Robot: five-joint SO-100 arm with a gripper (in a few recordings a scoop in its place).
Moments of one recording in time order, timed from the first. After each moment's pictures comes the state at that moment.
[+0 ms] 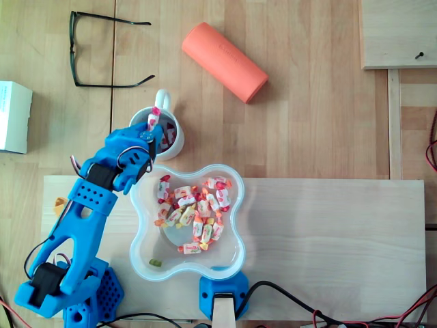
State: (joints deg) arm 23.5 92.0 99.7 42.9 75.1
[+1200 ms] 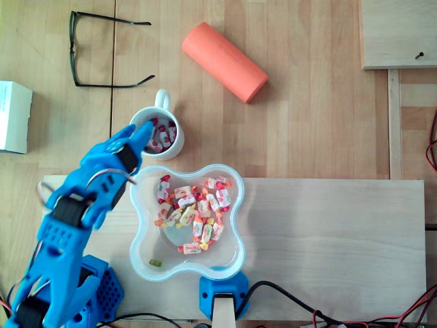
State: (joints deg) arm 23.2 117.0 99.7 49.9 46.2
